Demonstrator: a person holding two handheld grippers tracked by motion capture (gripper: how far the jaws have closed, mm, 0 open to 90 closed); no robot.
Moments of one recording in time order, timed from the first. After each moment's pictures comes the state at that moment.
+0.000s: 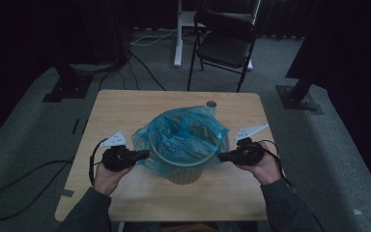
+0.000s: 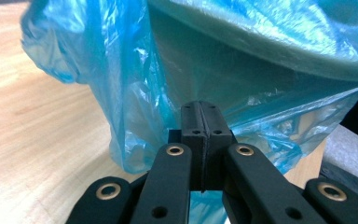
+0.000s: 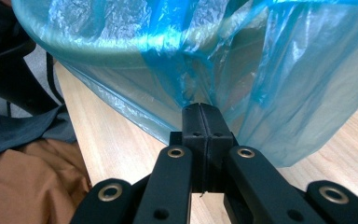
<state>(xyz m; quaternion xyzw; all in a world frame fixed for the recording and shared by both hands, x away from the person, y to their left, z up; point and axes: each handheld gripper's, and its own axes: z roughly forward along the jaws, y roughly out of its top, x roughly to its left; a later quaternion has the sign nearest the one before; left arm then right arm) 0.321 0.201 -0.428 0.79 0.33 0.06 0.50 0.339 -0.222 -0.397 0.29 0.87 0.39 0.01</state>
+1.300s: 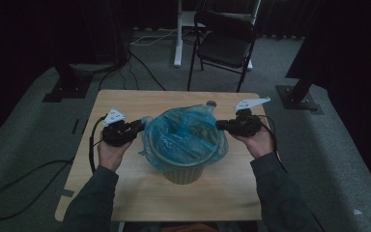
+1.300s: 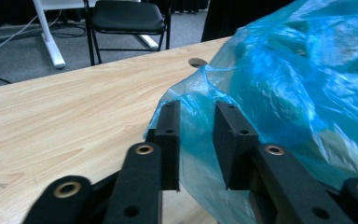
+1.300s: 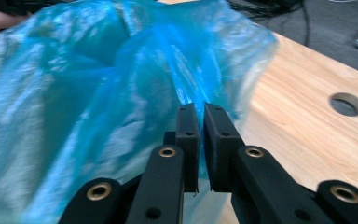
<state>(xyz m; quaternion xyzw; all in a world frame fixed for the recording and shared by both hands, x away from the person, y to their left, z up) 0.383 0.201 -0.408 0.75 0.41 0.19 0.49 0.399 -0.215 -0.356 0.32 0.83 0.44 0.10</state>
